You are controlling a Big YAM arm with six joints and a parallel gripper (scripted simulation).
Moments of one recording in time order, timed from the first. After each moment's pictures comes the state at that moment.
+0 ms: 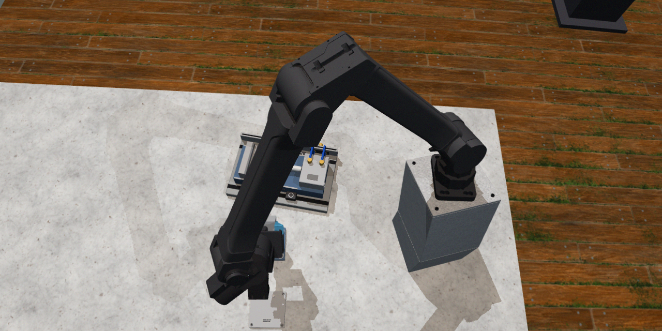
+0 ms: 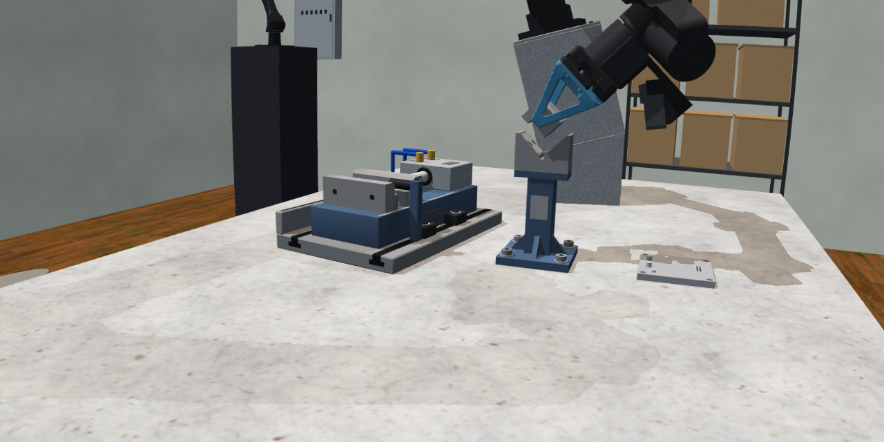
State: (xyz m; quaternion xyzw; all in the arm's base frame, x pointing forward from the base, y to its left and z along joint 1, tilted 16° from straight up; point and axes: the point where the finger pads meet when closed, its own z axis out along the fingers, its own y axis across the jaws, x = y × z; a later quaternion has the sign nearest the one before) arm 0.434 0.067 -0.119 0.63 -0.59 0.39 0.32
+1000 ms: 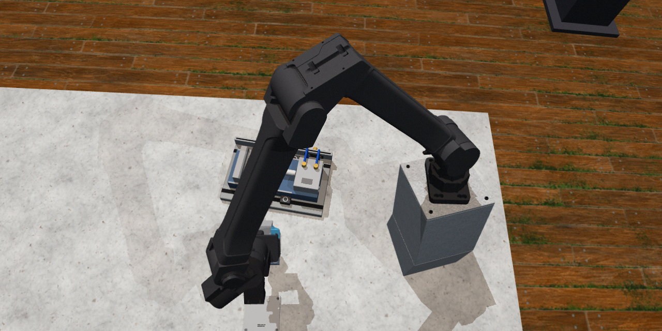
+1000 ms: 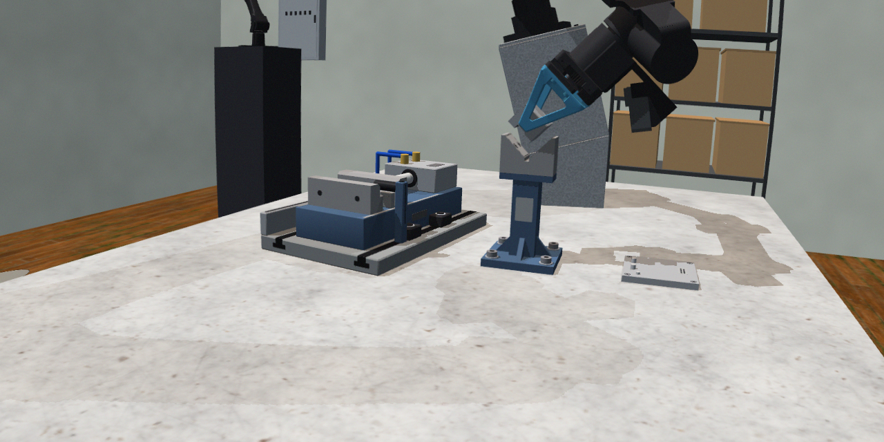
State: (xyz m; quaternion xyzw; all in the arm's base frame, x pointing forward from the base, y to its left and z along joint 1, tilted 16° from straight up) arm 0.430 0.067 -0.122 0.63 -0.60 0.38 0.32
